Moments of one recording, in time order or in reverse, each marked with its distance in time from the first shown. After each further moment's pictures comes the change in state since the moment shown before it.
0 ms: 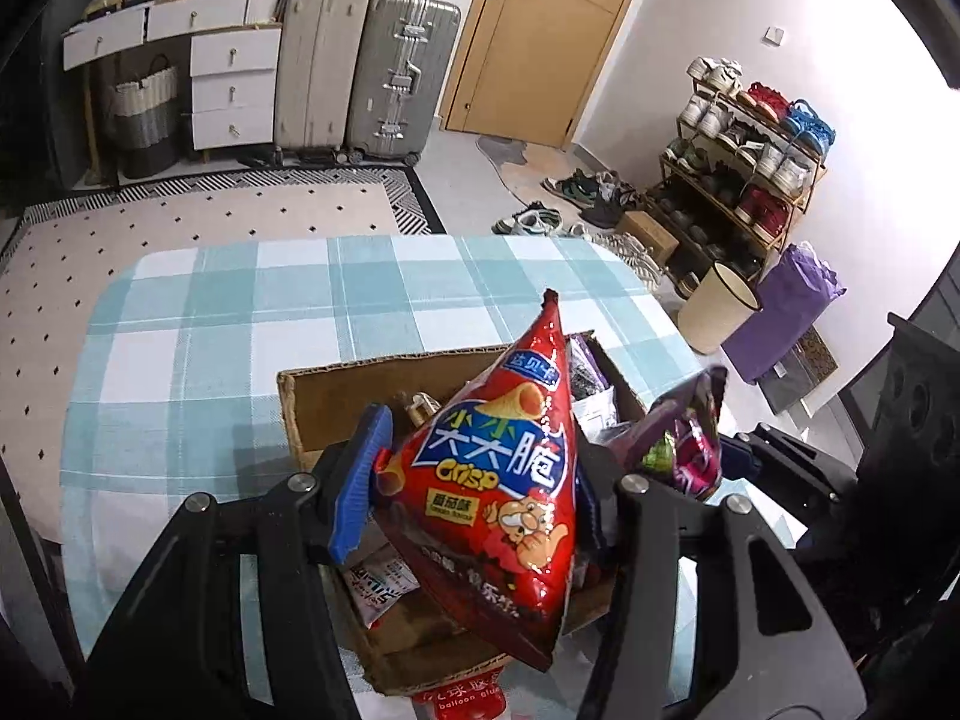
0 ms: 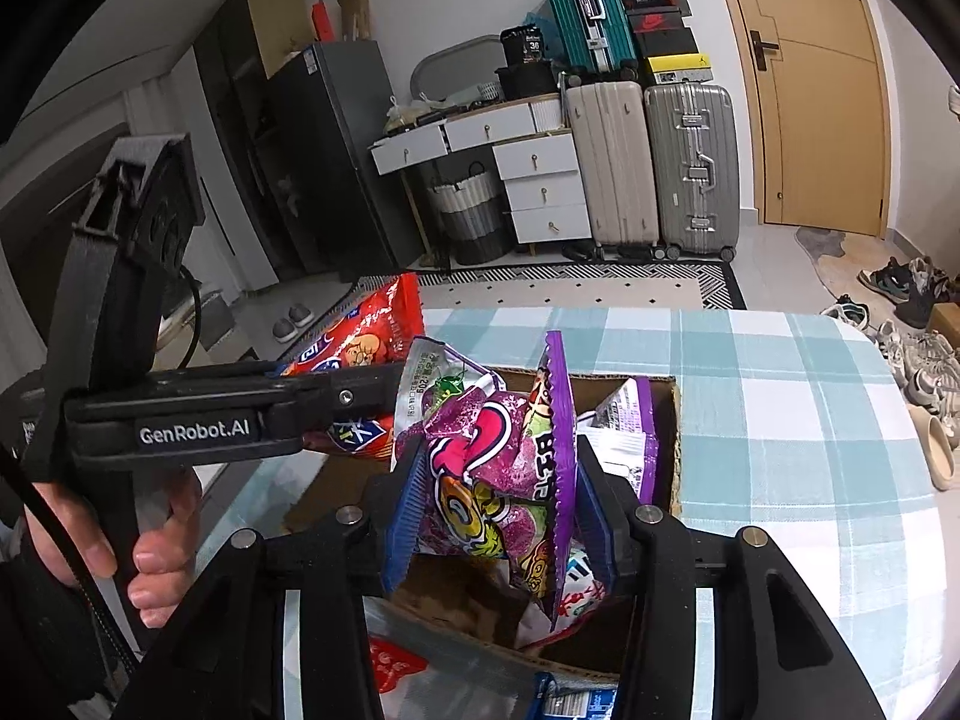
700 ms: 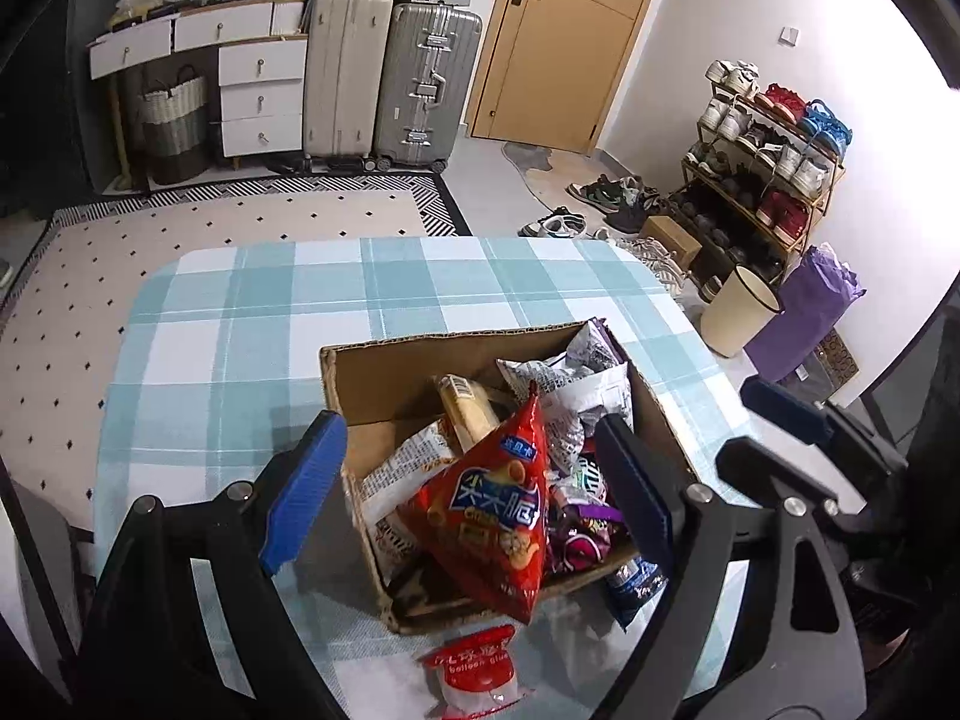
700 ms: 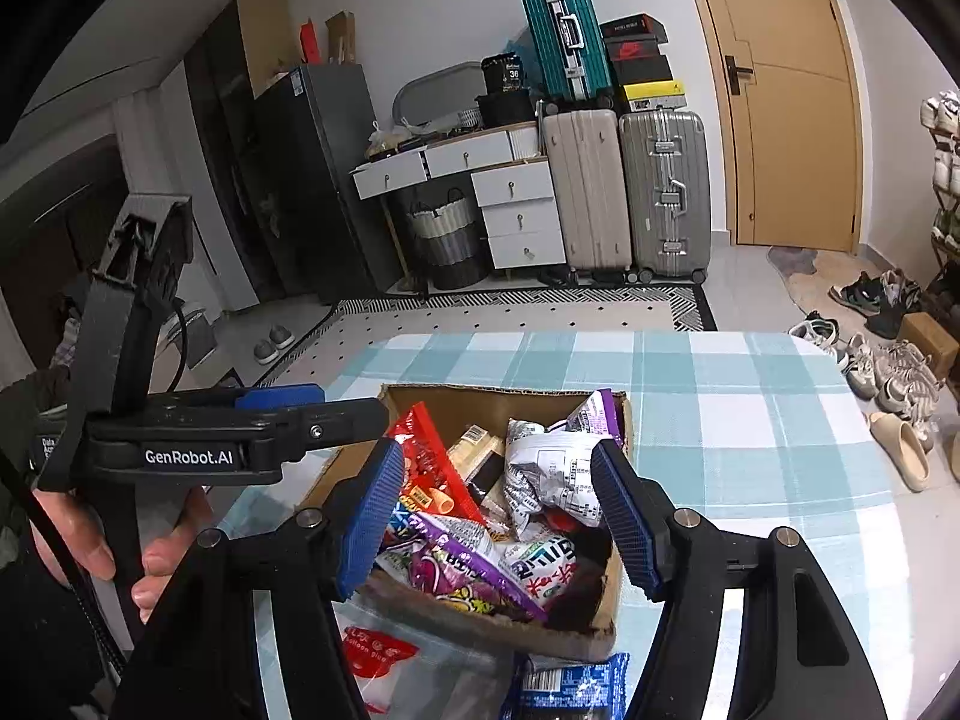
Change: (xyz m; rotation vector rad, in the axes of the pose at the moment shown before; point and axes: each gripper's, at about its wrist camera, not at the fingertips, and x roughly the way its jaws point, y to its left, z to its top) left arm -0.036 -0.006 -0.020 0.005 -0.038 0.085; right arm -0.041 -0.006 -0.001 0.002 -0.081 -0.056
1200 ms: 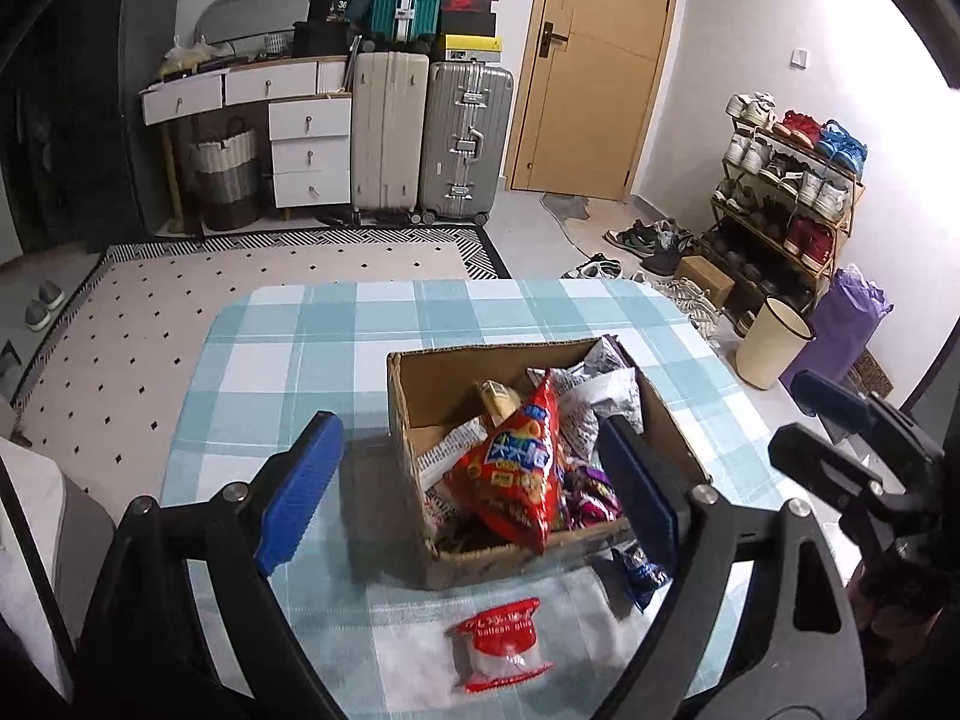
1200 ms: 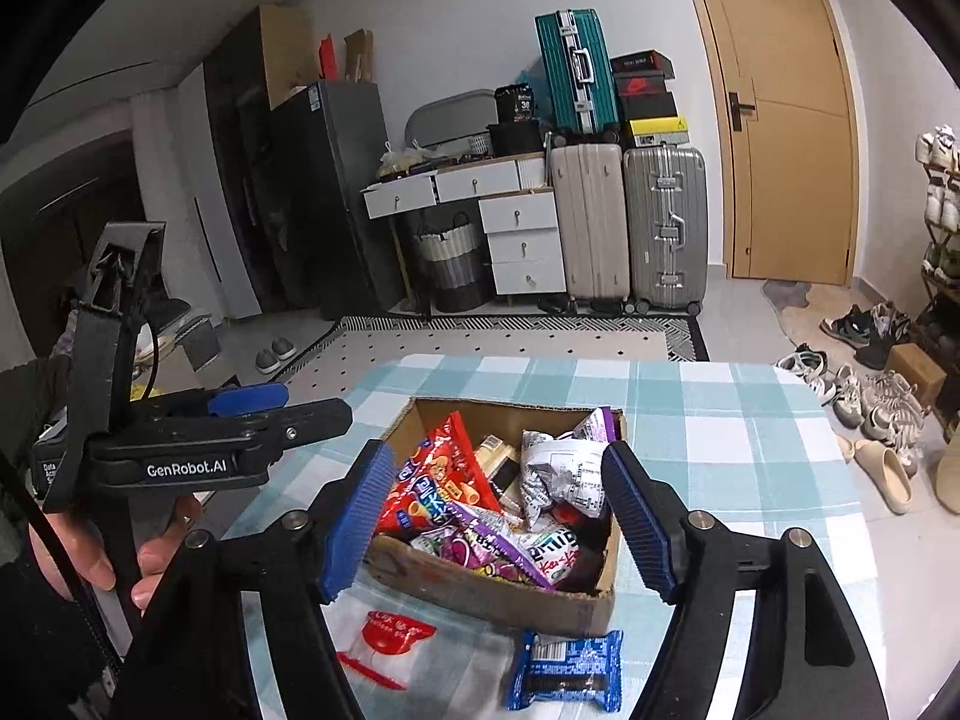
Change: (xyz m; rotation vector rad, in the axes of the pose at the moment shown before) left arm -0.075 -0.010 -0.034 0.008 -0.143 0.112; right arm -0.062 0.028 -0.007 -0.050 -0.072 -0.017
